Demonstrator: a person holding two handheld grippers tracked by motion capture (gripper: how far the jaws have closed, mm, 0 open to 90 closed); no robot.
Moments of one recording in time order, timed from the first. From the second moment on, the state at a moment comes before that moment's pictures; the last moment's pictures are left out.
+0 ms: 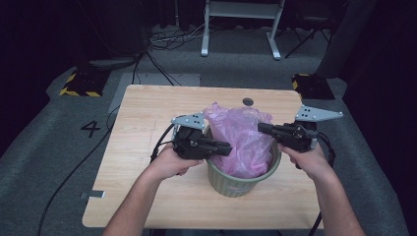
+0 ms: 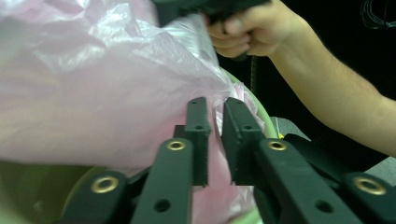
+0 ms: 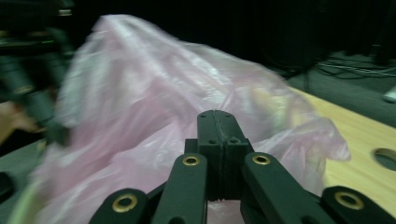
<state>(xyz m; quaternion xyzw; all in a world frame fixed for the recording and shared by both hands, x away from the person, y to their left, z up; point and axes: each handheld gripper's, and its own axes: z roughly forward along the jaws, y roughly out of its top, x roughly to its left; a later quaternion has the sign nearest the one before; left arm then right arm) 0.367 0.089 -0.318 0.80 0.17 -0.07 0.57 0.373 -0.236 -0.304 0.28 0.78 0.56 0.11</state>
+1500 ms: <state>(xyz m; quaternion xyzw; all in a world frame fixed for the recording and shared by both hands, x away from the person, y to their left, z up) 0.383 0.052 -0.270 0.76 0.29 -0.06 0.58 0.313 -0.205 -0.327 0.18 0.80 0.57 0.05</state>
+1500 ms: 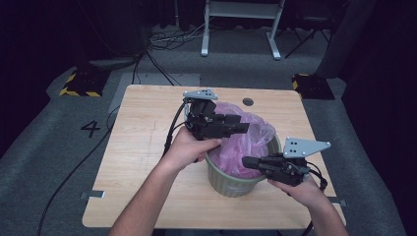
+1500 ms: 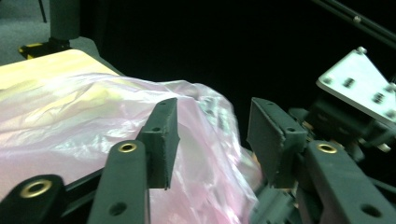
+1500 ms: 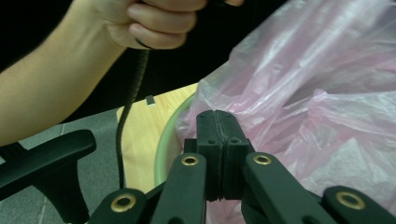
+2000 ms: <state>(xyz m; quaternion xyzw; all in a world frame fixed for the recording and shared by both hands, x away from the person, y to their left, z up) 0.379 0.043 -0.277 0.78 0.29 0.01 0.56 0.313 -0.207 -0.325 0.17 0.79 0.58 0.06</state>
